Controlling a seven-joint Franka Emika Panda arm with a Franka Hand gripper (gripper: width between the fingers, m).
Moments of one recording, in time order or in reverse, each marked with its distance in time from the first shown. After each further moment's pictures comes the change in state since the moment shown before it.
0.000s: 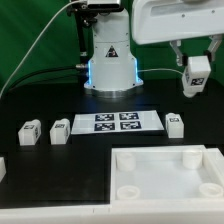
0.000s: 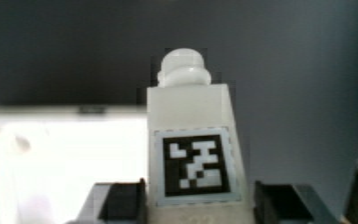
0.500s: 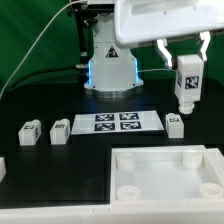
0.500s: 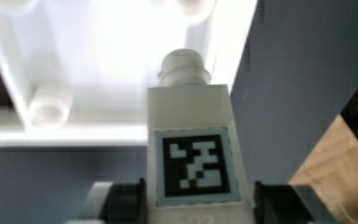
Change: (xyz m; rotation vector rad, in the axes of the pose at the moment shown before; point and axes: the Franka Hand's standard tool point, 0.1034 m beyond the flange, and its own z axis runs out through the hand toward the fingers) arm 0.075 0.042 -0.027 0.000 0.398 -0.098
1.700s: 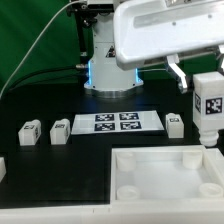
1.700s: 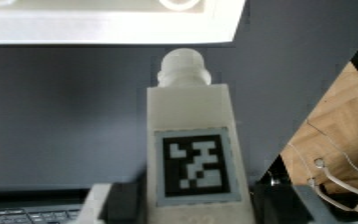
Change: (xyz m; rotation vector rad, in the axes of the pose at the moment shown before) arm 0.046 -0.003 0.059 0.035 0.108 0.049
